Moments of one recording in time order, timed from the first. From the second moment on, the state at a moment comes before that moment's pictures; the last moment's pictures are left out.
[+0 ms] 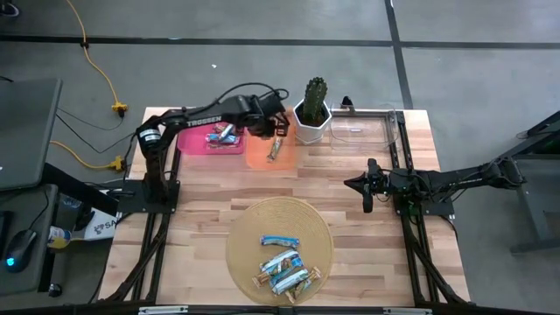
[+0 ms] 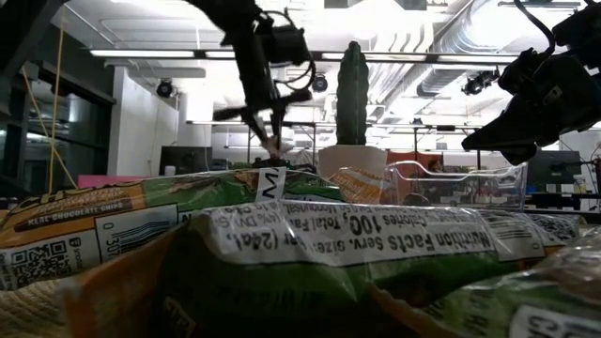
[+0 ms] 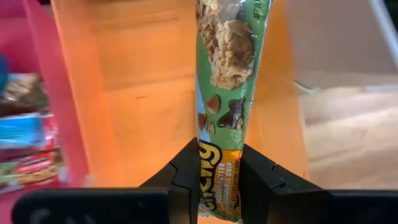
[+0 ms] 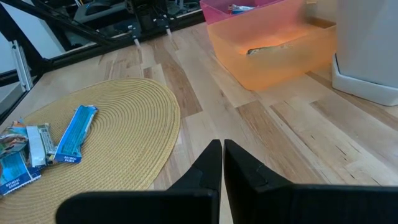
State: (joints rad) left arm 0.44 1.87 1.63 -0.90 -0.16 -0.96; right arm 0.06 0.39 0.01 0.07 0.23 0.34
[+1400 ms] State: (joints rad) left arm 0.46 1.99 1.44 -0.71 -0.07 -0.93; right arm 0.06 0.39 0.01 0.07 0.23 0.33
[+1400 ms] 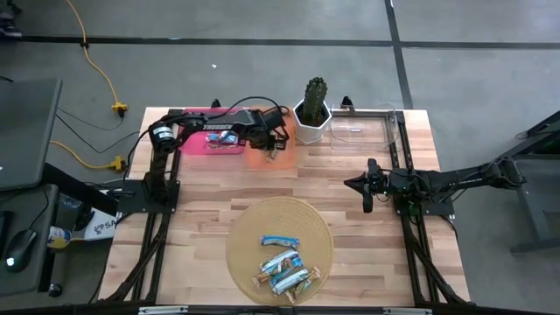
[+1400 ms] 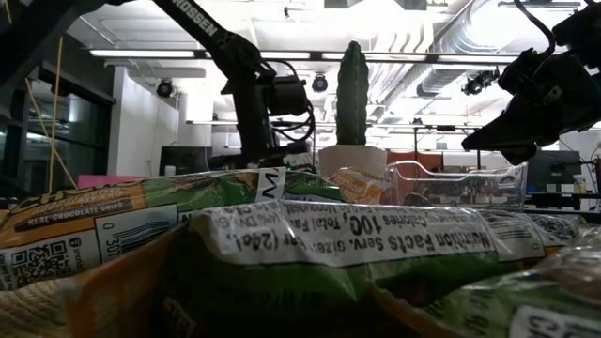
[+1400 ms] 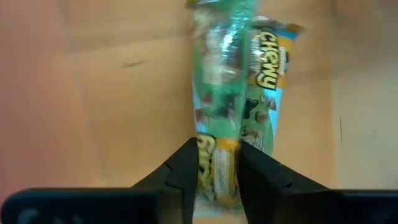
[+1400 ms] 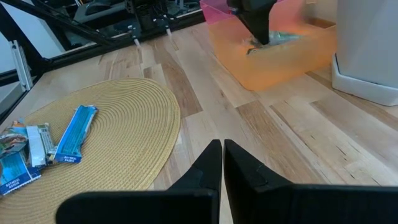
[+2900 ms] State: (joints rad) left arm -0.16 1.37 1.45 -0.90 -0.01 -0.31; right arm 0.06 0.39 0.01 0.07 0.23 0.33
